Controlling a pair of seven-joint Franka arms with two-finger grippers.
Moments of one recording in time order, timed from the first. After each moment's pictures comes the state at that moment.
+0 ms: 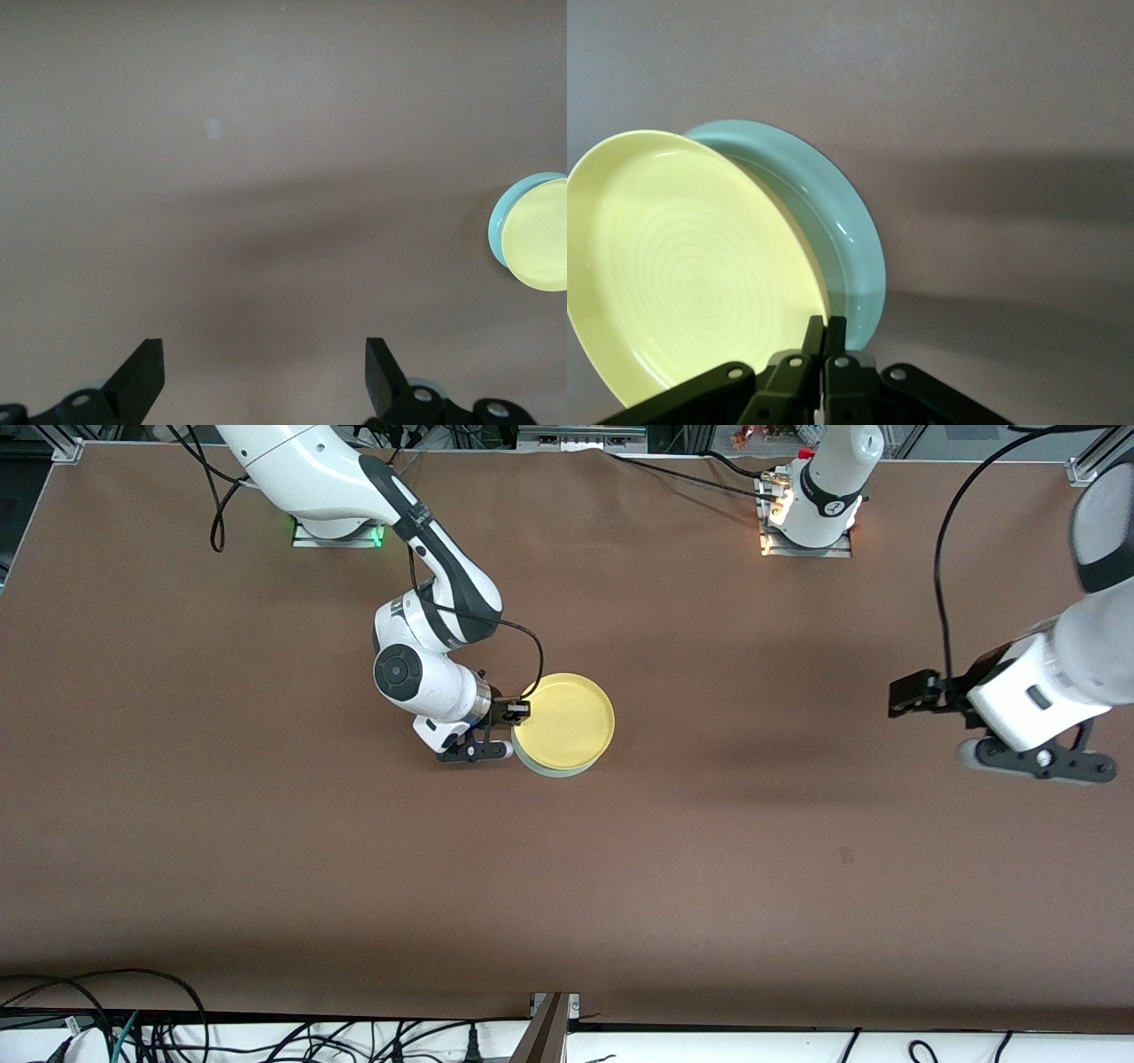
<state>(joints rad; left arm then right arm) -0.03 0.37 -0.08 -1.14 -0.03 1.35 -0.01 0.44 0.60 0.18 -1.82 0.37 2.41 0.30</state>
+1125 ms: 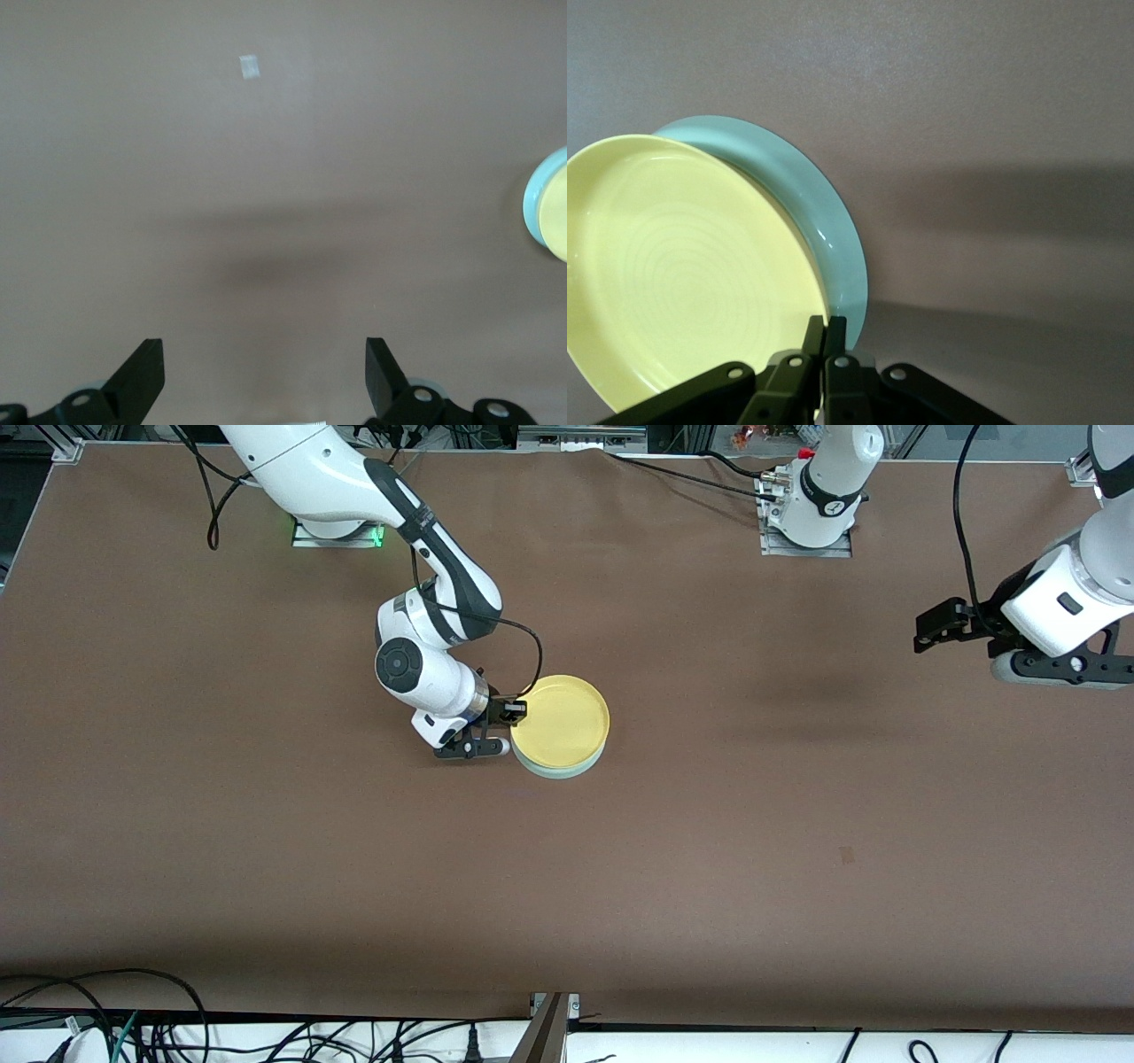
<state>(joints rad) 0.04 0.04 -0.08 -1.62 -0.03 1.55 -0.02 0.45 0.59 0.18 -1.87 0.37 2.49 0.29</state>
